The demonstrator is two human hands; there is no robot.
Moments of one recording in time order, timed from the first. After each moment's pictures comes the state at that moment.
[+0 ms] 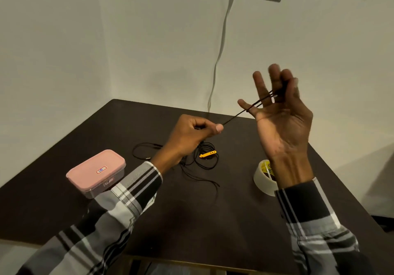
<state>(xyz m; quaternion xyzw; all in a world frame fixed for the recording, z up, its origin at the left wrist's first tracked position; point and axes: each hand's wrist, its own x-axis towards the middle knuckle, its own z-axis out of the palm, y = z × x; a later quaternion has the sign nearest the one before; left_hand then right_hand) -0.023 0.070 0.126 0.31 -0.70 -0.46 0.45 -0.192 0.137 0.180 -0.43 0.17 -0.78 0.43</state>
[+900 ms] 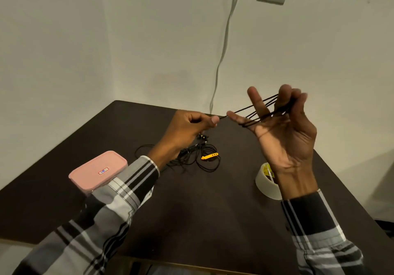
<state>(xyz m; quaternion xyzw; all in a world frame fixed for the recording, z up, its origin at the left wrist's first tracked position) -0.016 0.059 0.135 0.31 -0.68 -0.47 0.48 -0.194 0.147 0.168 -0.48 0.04 -0.69 0.54</state>
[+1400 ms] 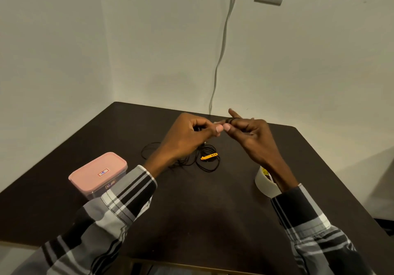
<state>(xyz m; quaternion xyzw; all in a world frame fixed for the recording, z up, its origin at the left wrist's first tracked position) -0.009 0.073 0.136 0.29 -0.76 -0.39 0.44 -0.192 0.122 0.142 -0.72 0.45 -0.50 0.20</state>
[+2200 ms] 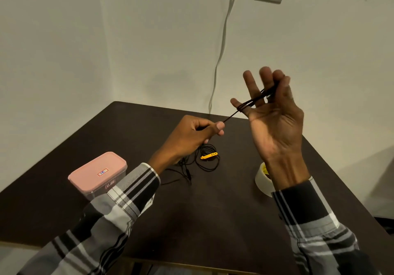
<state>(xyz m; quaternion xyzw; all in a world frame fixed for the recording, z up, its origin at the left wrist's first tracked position) -0.015 0.069 0.132 0.29 -0.74 -0.46 0.41 -0.174 0.135 0.185 -0.43 0.15 -0.77 0.44</state>
